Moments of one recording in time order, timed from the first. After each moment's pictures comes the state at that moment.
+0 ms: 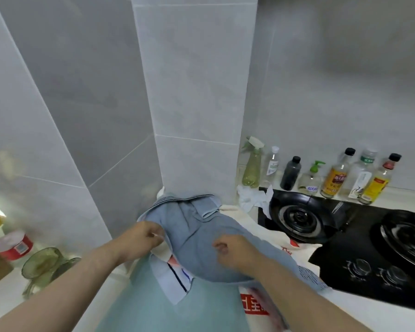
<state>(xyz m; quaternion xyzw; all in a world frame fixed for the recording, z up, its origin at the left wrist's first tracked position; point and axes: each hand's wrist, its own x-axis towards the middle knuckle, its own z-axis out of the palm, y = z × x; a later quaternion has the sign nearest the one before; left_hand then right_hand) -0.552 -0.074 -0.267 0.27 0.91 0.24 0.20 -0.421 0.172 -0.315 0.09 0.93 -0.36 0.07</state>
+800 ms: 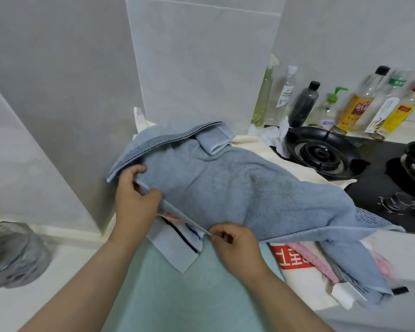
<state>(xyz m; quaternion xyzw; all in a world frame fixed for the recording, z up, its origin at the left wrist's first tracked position) -0.580 -0.045 -0.437 0.12 0.79 0.60 -0.05 -0.427 0.097 -0.504 0.22 0.83 -0.48 -0.18</state>
